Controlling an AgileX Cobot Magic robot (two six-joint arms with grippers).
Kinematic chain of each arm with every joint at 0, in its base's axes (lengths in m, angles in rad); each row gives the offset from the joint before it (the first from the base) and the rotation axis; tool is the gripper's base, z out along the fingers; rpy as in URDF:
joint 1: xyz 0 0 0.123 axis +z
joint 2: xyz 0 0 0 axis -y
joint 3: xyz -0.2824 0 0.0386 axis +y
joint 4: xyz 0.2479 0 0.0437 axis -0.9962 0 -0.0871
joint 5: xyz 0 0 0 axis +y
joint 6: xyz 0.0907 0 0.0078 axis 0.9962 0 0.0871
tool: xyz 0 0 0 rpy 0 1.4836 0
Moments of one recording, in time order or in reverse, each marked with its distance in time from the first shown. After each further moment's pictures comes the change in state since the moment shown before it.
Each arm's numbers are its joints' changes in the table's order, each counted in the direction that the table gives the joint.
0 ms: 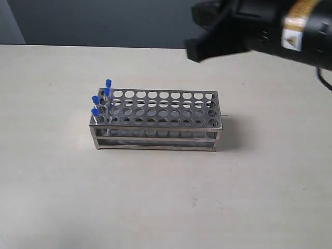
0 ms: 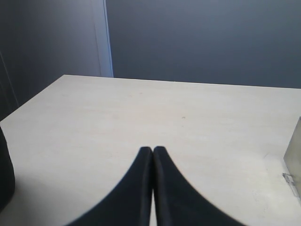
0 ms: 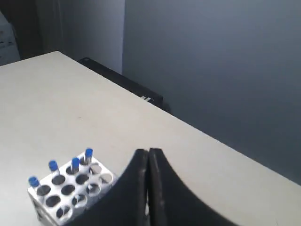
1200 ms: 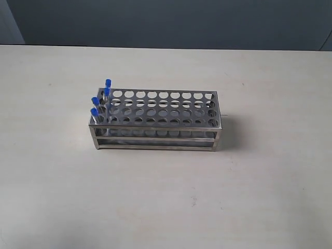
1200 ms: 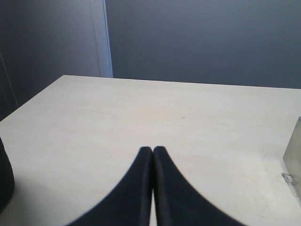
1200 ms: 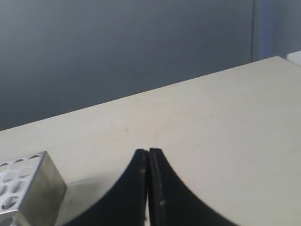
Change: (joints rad) left arm 0.000 0.000 0.000 0.000 0.000 0.000; right arm -0.651 1.018 0.844 -0.280 0.099 0.087
